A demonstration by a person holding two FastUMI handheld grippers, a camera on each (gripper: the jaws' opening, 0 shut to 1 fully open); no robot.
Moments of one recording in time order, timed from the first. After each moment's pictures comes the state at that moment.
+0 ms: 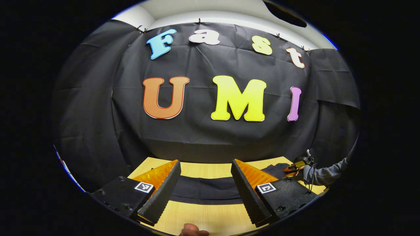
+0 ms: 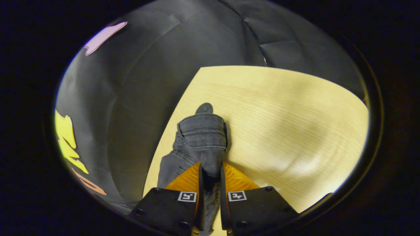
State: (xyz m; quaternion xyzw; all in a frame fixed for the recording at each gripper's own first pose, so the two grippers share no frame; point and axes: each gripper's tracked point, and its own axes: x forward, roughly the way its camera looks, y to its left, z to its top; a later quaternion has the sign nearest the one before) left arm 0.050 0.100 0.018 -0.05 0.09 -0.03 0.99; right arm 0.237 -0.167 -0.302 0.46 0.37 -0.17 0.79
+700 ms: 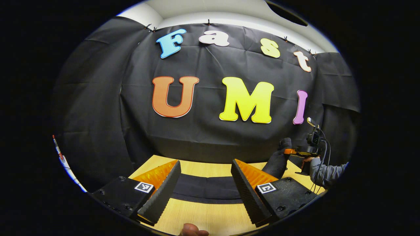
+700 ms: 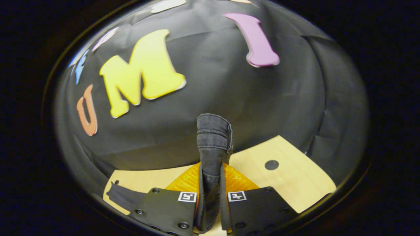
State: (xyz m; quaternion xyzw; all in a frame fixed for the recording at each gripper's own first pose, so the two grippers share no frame) left arm 0.046 0.109 0.016 -0.07 0.09 0.00 0.99; right arm 0.235 -0.021 -0.094 0.12 0.21 0.00 0.97
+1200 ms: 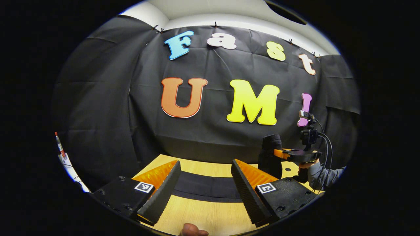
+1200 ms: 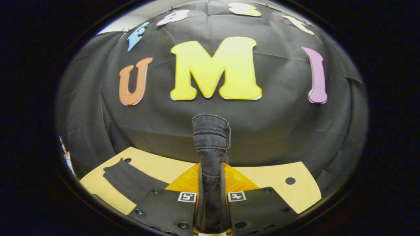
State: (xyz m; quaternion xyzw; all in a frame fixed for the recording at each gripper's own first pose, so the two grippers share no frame) left arm 0.041 0.121 0.017 -0.07 0.08 0.03 0.99; right arm 0.183 0.139 -0.077 0.00 0.18 0.12 0.98
